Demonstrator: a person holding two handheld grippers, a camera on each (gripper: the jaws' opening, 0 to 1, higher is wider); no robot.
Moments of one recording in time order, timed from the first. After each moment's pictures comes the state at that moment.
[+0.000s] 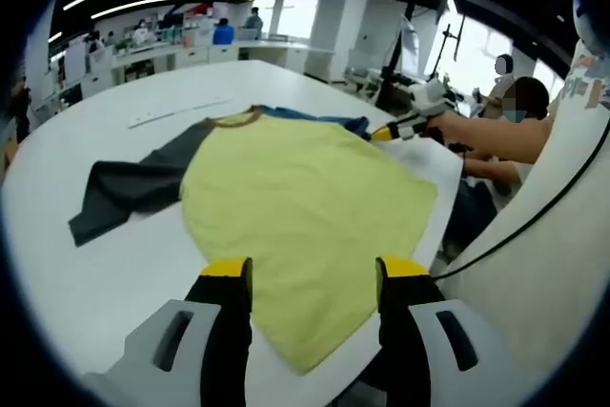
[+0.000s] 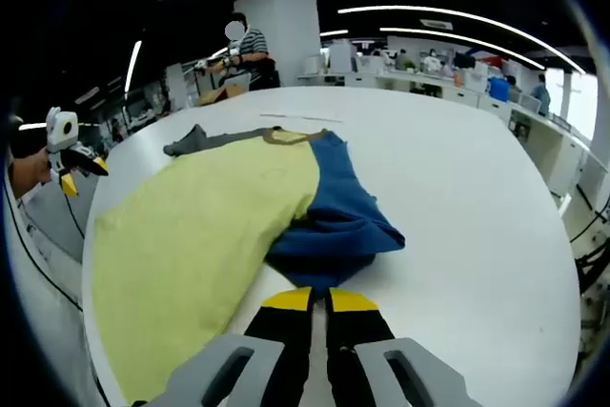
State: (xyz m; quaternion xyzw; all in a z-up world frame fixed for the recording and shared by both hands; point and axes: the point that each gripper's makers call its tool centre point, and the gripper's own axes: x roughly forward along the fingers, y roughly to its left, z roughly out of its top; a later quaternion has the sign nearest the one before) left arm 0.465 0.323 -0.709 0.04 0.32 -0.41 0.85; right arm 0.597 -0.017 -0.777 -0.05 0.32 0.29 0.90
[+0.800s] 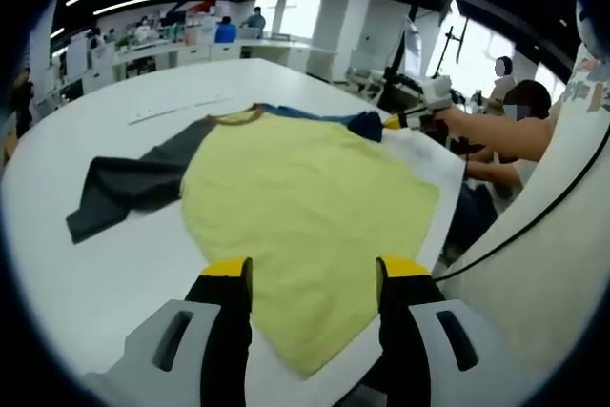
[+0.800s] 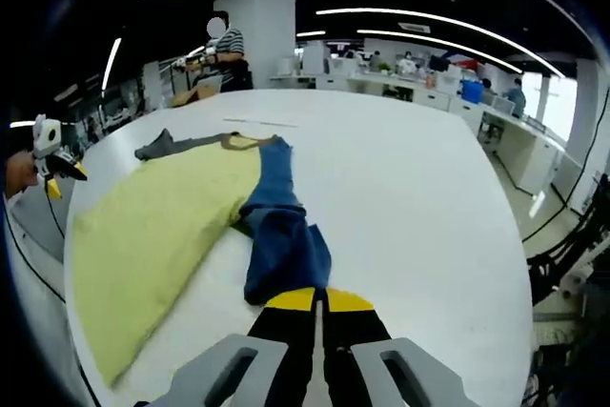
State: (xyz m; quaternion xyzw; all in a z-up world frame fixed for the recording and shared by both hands) left arm 0.469 0.324 -0.712 0.03 0.33 -0.40 0.85; right arm 0.612 -0.087 -0.761 -0.07 0.31 0.22 0.92
